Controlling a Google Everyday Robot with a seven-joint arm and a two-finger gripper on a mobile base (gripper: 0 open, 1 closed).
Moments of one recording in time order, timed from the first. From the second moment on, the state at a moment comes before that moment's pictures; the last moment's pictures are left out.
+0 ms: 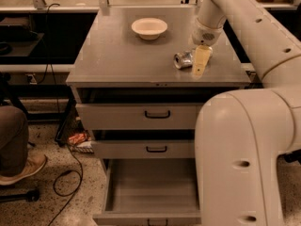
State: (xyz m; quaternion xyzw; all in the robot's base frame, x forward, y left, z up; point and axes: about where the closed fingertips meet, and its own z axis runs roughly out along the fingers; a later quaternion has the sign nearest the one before) arm 0.732 -0.164 0.835 -0.68 0.73 0.00 0.12
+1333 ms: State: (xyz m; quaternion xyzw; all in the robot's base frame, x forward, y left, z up) arm 0.741 -0.159 0.846 -0.66 0.73 0.04 0.16
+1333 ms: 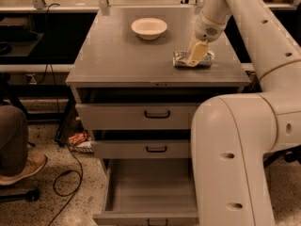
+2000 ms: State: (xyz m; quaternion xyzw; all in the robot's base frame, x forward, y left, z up) arm 0.685 -0.158 0.864 -0.65 0.73 0.12 0.18
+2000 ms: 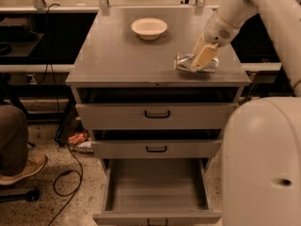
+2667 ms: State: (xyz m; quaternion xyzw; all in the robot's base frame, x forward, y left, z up) arm 0.553 -0.127 0.928 -0.65 0.71 0.18 0.21
